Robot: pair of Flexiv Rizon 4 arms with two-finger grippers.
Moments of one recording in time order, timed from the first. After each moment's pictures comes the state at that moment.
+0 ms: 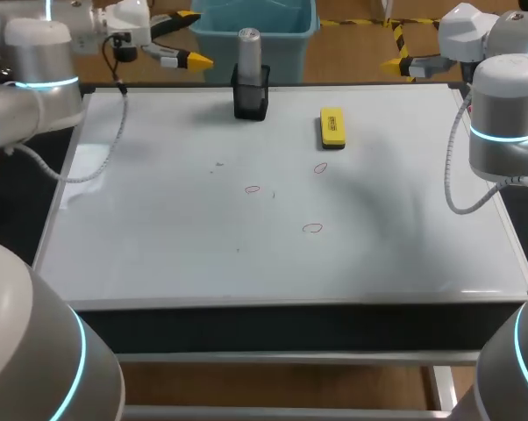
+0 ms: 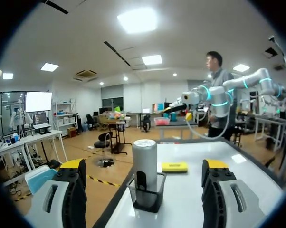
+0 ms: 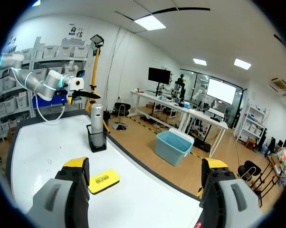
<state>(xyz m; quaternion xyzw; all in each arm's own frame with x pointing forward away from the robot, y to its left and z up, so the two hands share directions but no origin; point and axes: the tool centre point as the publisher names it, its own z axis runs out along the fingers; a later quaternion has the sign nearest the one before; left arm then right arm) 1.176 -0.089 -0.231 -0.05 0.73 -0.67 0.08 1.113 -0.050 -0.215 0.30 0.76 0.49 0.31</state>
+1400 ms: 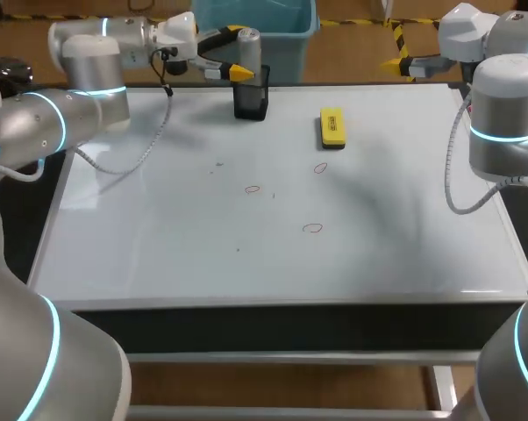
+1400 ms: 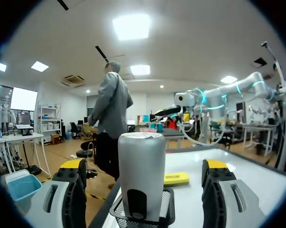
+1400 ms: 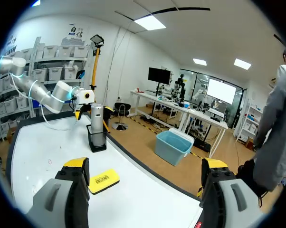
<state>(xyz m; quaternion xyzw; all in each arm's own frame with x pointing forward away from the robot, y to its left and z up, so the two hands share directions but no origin) 1.190 -0.176 -0.271 -0.02 0.69 -0.72 0.02 1.113 -0.050 -0.215 0.30 0.76 0.49 0.31</state>
